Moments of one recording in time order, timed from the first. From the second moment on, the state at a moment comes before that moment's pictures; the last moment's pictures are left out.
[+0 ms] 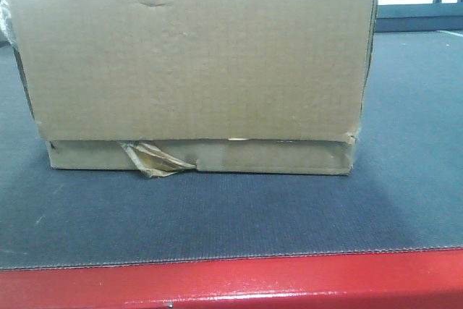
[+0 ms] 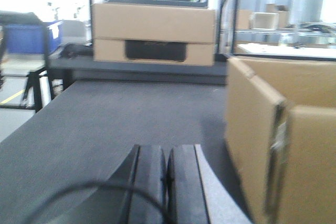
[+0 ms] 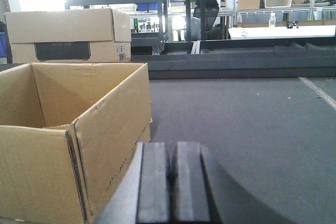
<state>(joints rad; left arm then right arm) 0.11 0.01 -0.13 -0.04 0.14 0.01 0.32 0.04 -0.46 -0.19 0.48 0.25</state>
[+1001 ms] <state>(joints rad) 0.12 0.01 0.00 -0.04 0.00 0.02 0.32 0.04 -0.46 -0.19 0.46 0.25</state>
